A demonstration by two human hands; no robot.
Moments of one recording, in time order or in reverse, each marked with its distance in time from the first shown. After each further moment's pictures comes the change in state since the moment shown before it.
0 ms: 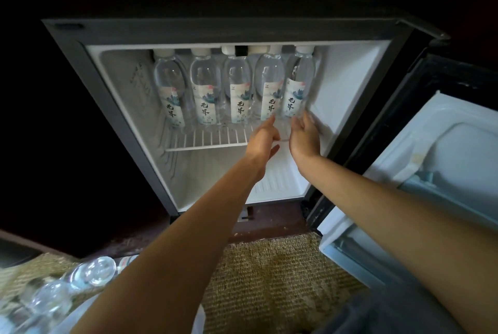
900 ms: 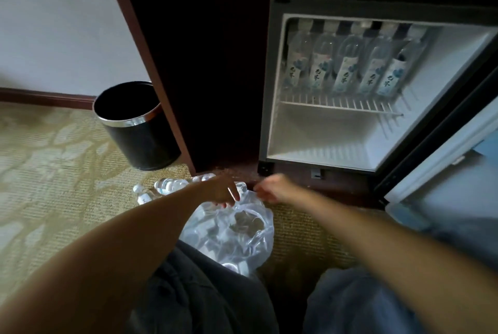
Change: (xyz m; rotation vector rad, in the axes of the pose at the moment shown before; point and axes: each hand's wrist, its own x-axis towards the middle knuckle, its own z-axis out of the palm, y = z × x) left_hand -0.220 -0.070 -0.283 1.084 -0.083 -0.360; right_hand -0.255 0.044 0.103 -0.422 -0.963 0.177
